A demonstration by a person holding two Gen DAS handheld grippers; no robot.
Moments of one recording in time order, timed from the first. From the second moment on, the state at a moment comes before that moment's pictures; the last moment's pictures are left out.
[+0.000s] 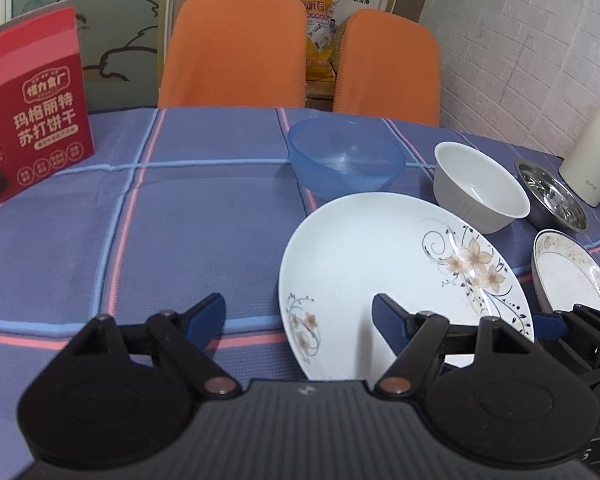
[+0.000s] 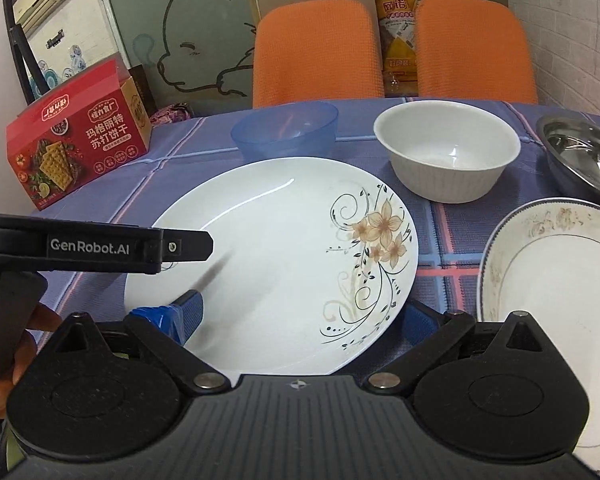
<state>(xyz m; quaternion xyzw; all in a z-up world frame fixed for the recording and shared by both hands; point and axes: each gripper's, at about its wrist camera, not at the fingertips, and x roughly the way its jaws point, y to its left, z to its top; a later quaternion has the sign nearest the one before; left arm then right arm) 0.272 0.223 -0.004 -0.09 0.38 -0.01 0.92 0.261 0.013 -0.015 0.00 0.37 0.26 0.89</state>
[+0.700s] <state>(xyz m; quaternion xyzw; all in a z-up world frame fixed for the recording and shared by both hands) 0.294 0.213 -0.015 -0.06 0.39 -0.01 0.92 0.270 0.022 -0.025 -0.06 0.33 0.27 0.90</state>
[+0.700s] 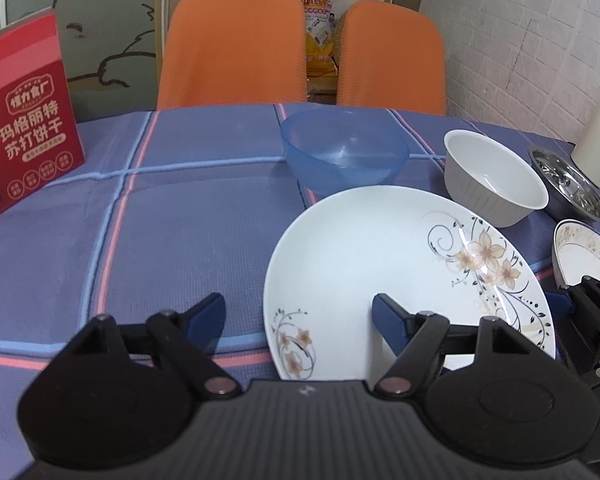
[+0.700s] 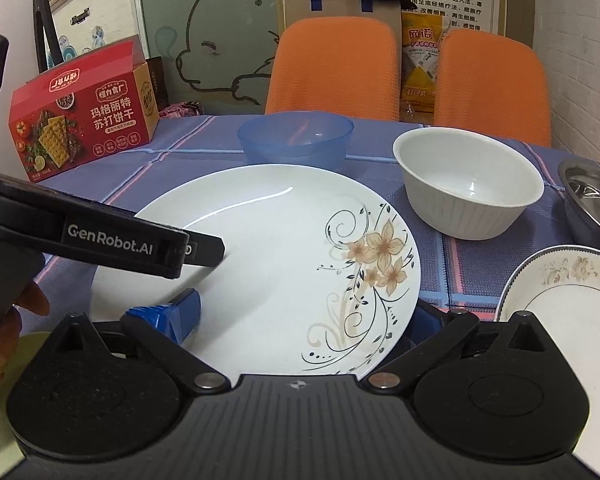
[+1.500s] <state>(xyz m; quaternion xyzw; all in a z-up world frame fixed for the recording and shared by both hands) 0.256 0.186 0.036 -0.04 0.36 -0.02 0.93 0.233 0.006 0.012 -0.03 0.29 0.28 0.91</state>
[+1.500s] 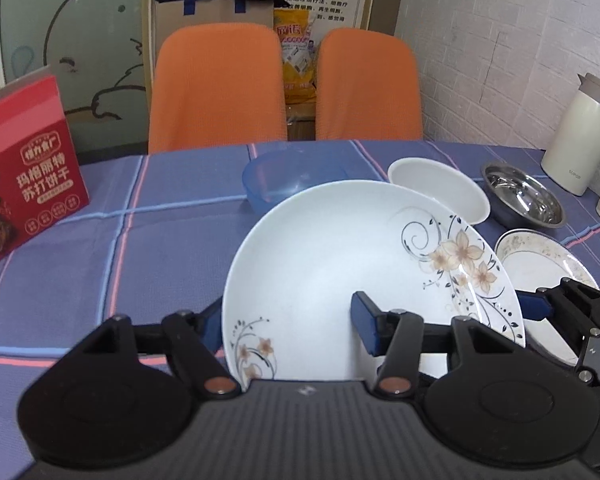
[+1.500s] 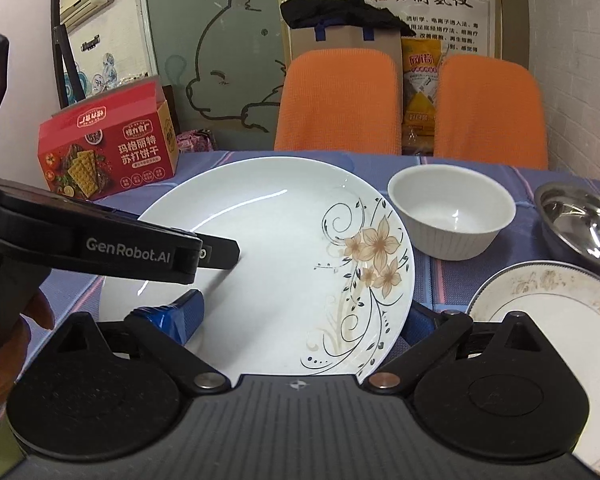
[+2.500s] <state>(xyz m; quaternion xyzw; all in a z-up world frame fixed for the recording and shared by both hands) 0.089 0.195 -0.002 -0.05 0.36 0.04 0.93 0.106 0.023 -0.007 -0.04 0.31 0.33 0.89</state>
